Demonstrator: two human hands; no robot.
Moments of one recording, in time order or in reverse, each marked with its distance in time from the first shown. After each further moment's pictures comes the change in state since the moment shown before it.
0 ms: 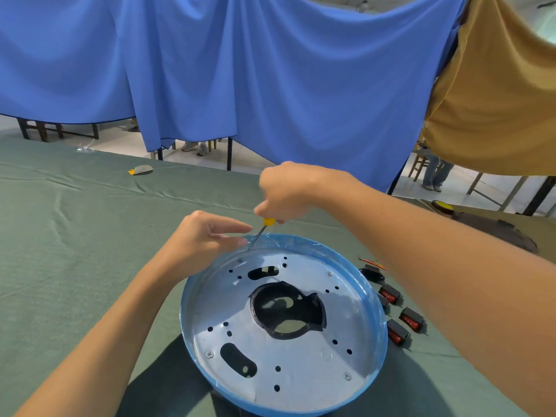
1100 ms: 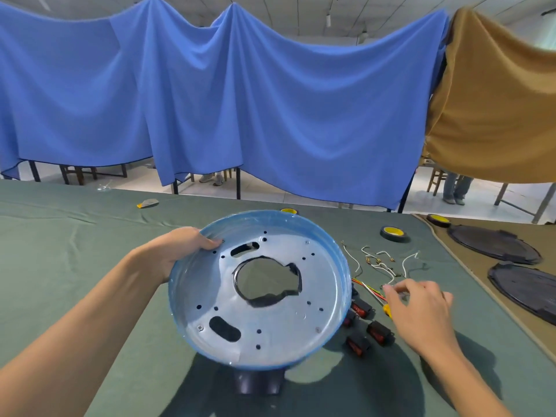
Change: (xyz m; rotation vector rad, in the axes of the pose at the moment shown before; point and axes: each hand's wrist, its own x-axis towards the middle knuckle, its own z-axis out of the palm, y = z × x) left_hand 0.019 0.060 -0.001 -0.192 -0.033 -0.673; right_hand -0.147 0.143 0.204 0.666 0.555 0.777
